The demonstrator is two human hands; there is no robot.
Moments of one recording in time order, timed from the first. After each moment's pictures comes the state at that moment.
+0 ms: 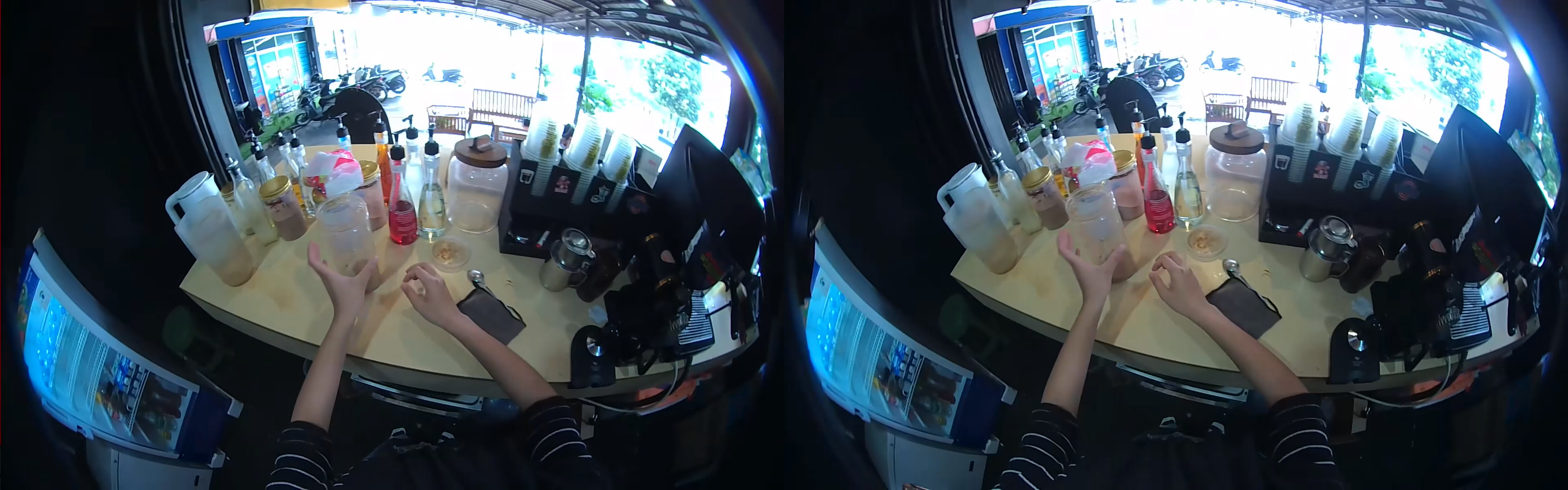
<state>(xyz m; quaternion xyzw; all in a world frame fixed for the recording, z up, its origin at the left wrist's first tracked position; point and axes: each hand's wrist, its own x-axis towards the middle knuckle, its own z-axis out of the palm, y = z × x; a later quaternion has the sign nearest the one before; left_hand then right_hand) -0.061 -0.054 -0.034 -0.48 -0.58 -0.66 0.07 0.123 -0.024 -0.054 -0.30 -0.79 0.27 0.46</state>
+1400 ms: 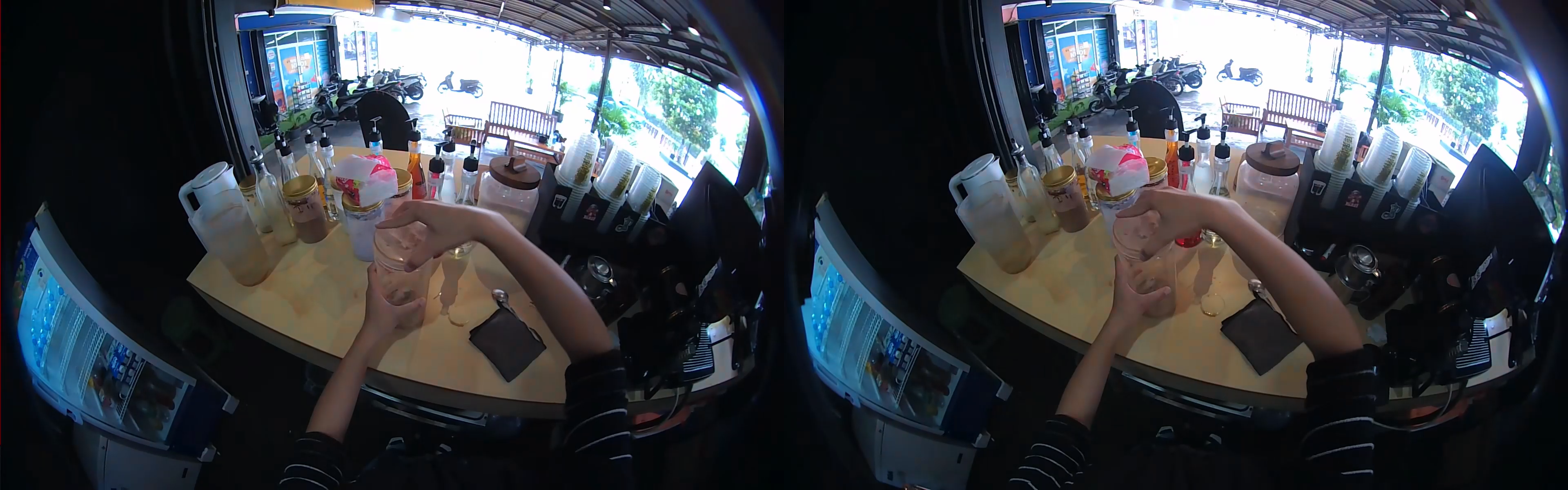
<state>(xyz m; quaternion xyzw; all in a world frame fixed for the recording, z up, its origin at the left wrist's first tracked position) -0.065 -0.056 -0.054 -0.51 -0.40 -0.66 -0.38 0.070 0.031 0.149 -0.11 -0.97 0.17 0.11</state>
